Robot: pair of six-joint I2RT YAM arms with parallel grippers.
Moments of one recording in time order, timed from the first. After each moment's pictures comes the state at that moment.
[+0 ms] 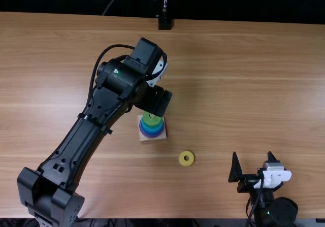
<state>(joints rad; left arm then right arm) -0.50 1.93 1.98 -1.21 0.08 -0.11 -0.05 0.02 0.07 -0.24 -0.09 -0.03</state>
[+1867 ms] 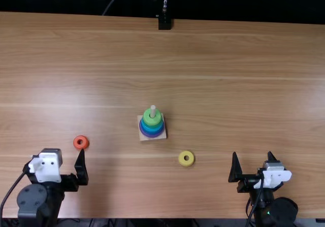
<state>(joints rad) -0.03 0.25 0.31 -0.42 0.02 -0.11 -0.05 0.02 0.07 -0.24 -0.09 -0.03</state>
